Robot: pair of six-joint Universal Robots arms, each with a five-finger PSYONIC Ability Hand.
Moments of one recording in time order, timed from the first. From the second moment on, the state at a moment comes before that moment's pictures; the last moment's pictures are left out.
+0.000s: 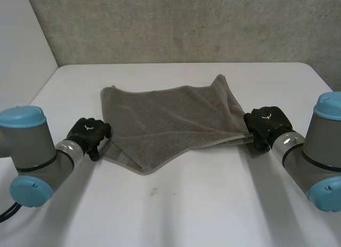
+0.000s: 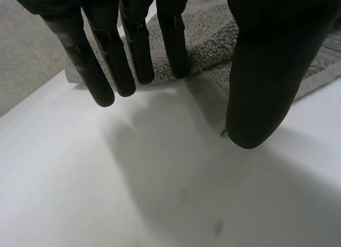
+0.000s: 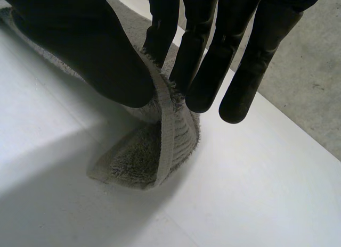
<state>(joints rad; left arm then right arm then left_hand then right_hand) 4.49 -2.18 -1.59 3.37 -1.40 3.59 1.87 -1.11 1.61 -0.16 1.47 2.71 0.58 0.58 0.58 0.58 0.40 0.98 1.18 1.19 1.20 1.01</state>
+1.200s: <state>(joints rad) 4.45 -2.25 -1.51 3.34 -1.40 3.57 1.87 -1.09 1.60 -0.16 1.47 2.70 0.97 0.98 0.97 0.97 0.80 0.98 1.18 1.19 1.20 1.01</state>
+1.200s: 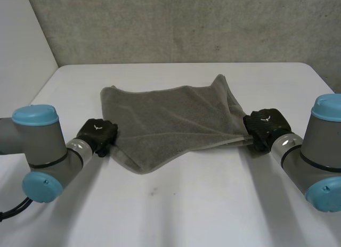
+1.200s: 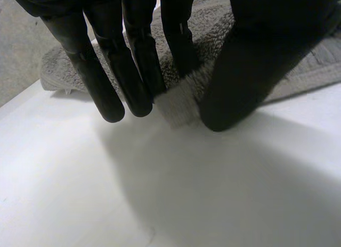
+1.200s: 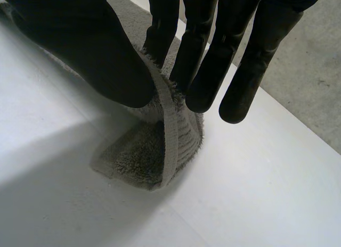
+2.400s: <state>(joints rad) 4.46 -1.57 -1.65 2.99 -1.47 3.80 1.69 -1.40 1.38 0.35 1.42 2.23 1.19 1.22 1.22 1.22 1.04 0.98 1.18 1.19 1.20 1.01</state>
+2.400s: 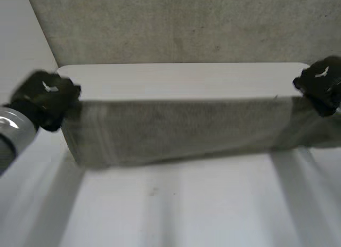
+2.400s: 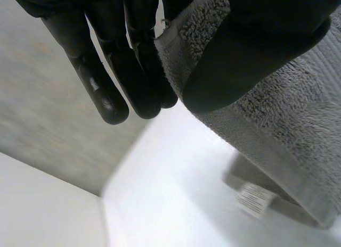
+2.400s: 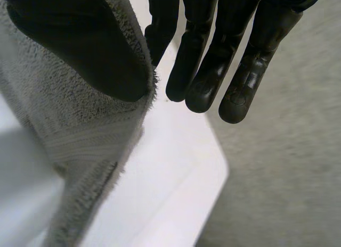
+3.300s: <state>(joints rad) 4.41 -2.00 -1.43 3.58 -1.63 3.49 1.84 -1.12 1.41 -0.29 1.35 2.31 1.20 1.22 1.22 1.22 1.04 0.98 1.18 1.19 1.20 1.01</state>
